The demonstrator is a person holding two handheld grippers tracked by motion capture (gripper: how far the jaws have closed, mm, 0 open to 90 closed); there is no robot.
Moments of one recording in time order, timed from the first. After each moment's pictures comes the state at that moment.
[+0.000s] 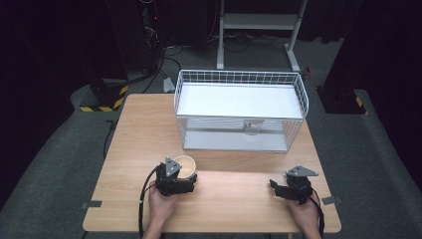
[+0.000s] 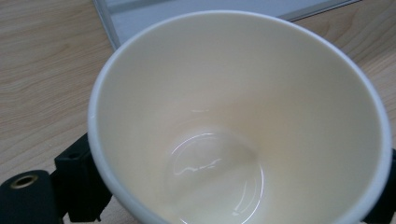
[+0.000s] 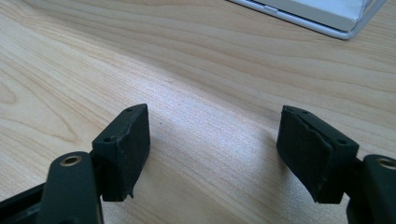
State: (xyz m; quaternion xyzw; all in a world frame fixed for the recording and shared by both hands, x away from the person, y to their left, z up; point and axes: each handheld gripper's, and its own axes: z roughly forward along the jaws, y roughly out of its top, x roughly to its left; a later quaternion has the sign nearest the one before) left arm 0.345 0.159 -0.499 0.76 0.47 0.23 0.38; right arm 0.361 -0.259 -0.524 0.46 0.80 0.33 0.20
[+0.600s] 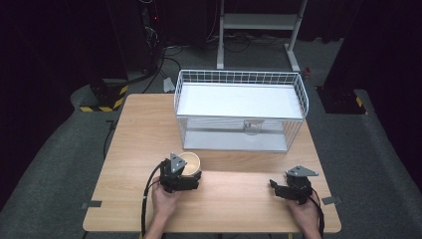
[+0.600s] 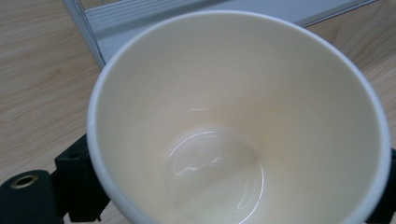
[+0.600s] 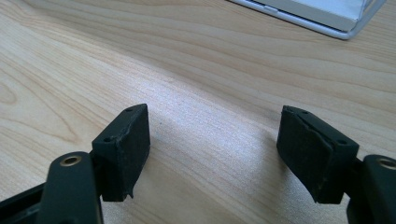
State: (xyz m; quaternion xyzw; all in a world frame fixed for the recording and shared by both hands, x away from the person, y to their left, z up) left arm 0.353 0.143 -0.482 0.77 0.45 0.23 0.38; right arm 0.360 -0.259 -0.524 0.46 0.80 0.33 0.20
